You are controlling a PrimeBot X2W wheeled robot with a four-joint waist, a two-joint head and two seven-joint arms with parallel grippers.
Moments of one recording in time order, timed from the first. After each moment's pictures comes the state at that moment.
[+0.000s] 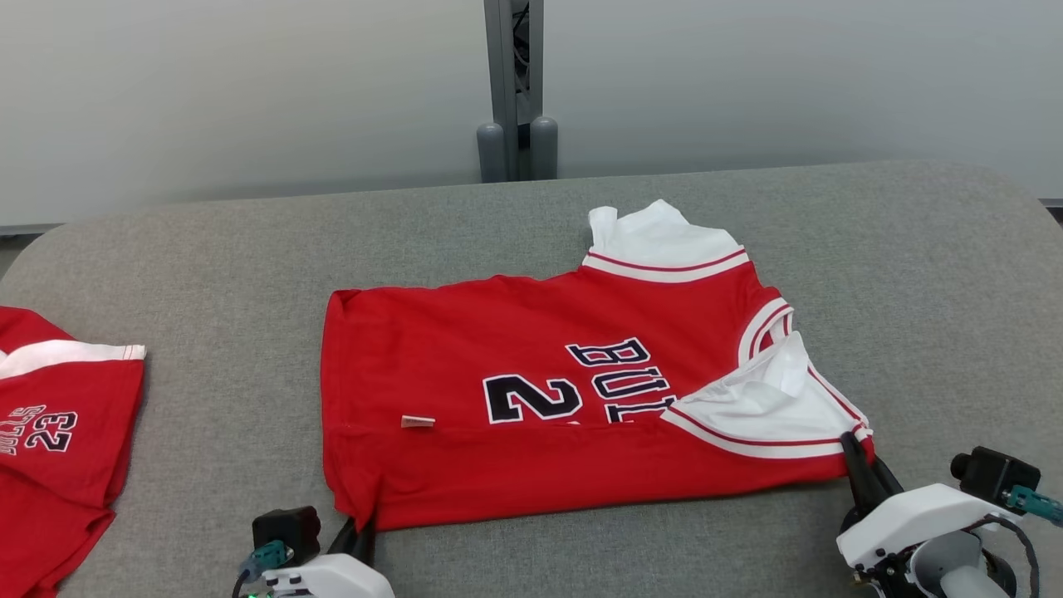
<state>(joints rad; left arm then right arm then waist) -0.18 0.08 -0.37 0.71 -0.56 0.08 -0.18 -0.30 -0.14 0.22 0.79 0.81 0.13 -0.21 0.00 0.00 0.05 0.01</state>
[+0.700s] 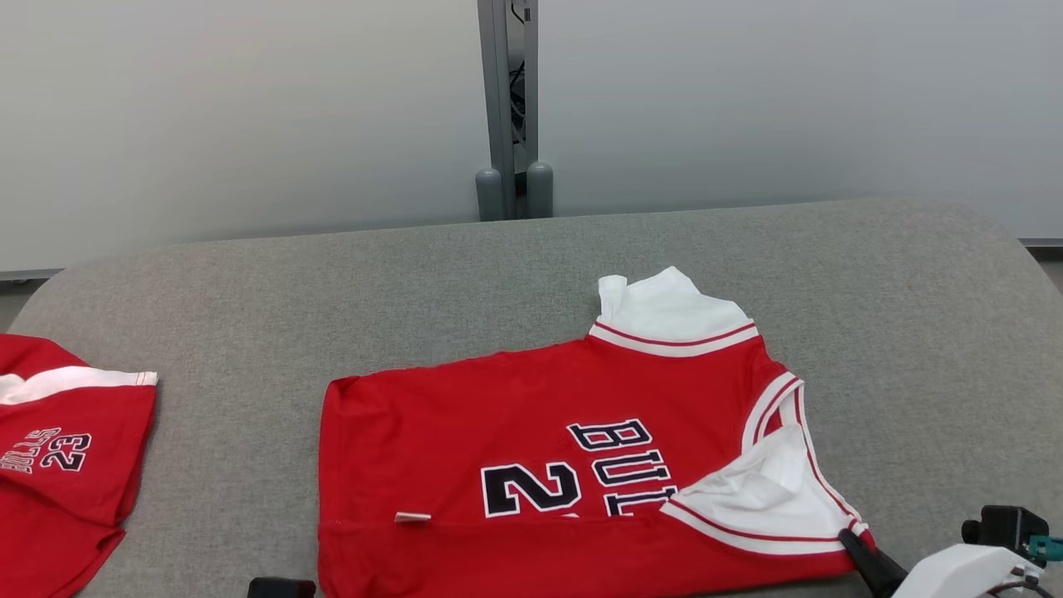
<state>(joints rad) 0.11 0.31 -0.45 0.20 -0.54 0.15 0.19 -0.07 -0.19 0.12 0.53 0.88 0.13 0.20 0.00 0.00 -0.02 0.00</state>
